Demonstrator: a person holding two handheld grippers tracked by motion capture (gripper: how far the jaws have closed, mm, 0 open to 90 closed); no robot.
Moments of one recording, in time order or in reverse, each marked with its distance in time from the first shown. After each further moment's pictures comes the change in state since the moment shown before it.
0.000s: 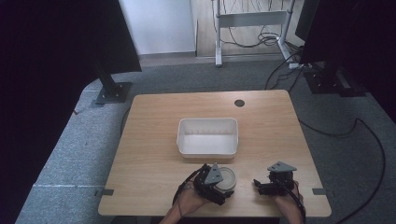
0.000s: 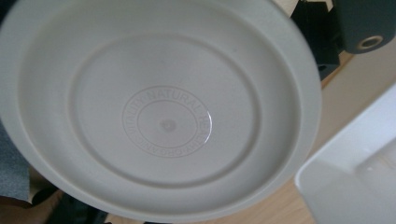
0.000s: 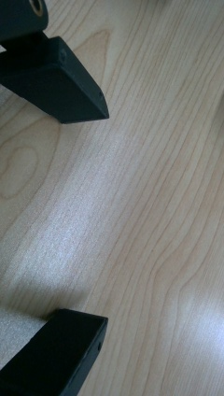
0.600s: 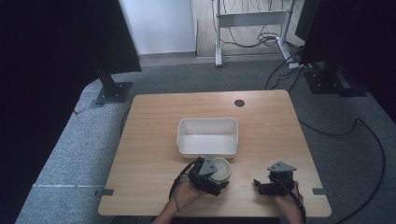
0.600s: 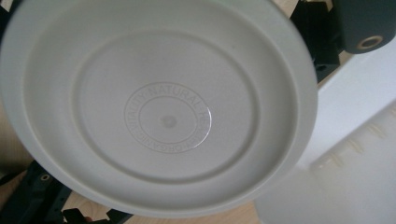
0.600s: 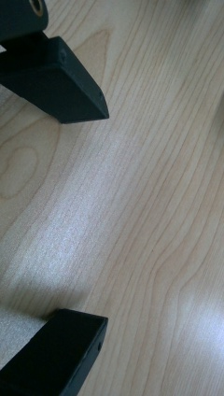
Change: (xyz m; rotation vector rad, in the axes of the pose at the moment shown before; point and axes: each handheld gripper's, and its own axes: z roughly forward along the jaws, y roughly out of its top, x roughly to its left) left arm 0.023 0.005 -0.010 -0.013 0.056 -0.032; right arm 0.000 0.000 0.000 0.000 0.000 0.000
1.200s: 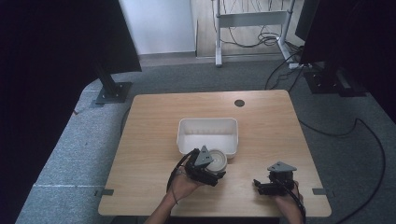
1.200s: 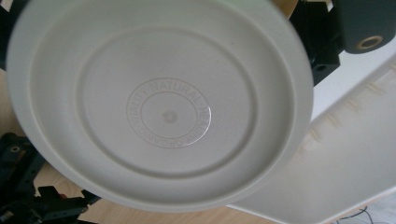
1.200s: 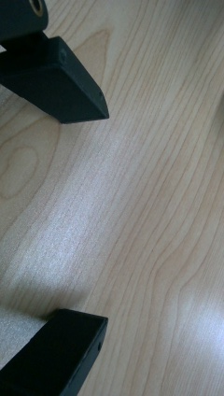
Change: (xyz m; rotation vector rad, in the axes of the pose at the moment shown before) left arm 0.023 0.012 -0.009 -0.026 0.044 -0.028; right arm 0.000 0.000 0.000 0.000 0.000 0.000
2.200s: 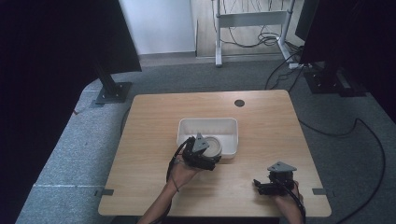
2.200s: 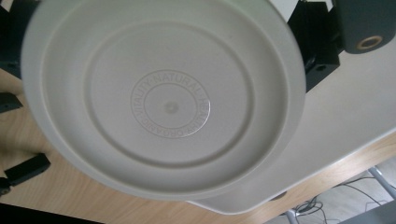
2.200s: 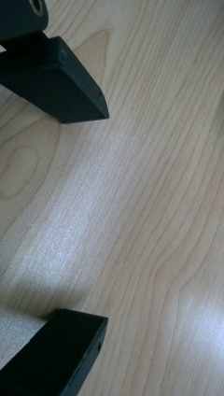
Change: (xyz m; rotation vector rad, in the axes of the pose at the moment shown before) left arm 0.037 0.009 0.011 -0.021 0.118 -0.051; right arm 0.000 0.000 0.000 0.000 0.000 0.000
